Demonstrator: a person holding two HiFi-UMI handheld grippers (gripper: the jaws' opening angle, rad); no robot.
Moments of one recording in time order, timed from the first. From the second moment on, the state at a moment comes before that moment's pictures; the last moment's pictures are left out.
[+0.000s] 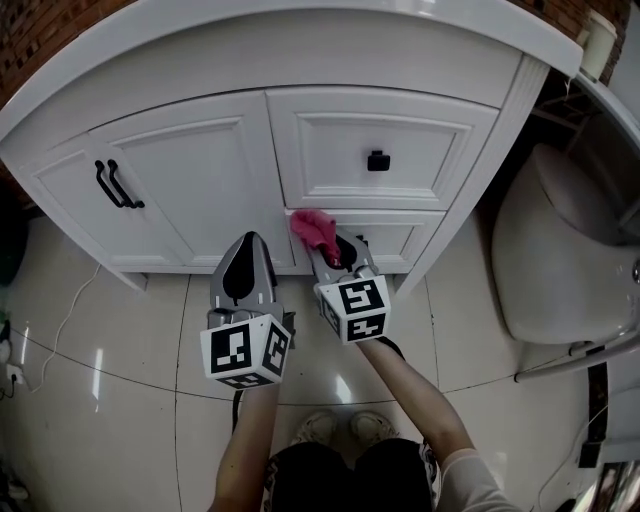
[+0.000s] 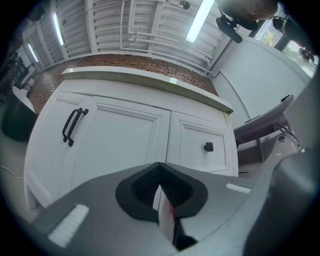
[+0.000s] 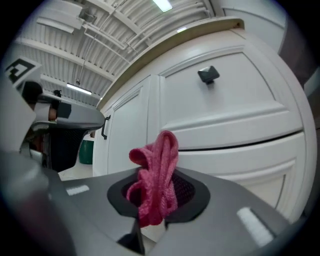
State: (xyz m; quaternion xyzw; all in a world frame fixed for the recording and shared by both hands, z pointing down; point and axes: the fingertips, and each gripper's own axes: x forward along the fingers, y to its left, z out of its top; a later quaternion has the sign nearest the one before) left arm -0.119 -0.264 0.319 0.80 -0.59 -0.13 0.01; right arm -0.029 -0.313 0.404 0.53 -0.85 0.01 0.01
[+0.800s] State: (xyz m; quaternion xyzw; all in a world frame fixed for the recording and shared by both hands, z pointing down) left arm -0.085 -0.268 0.366 0.80 -0.59 -0.09 0.04; right arm 0.208 -0.285 0.415 0.70 -0.71 0.04 -0.01
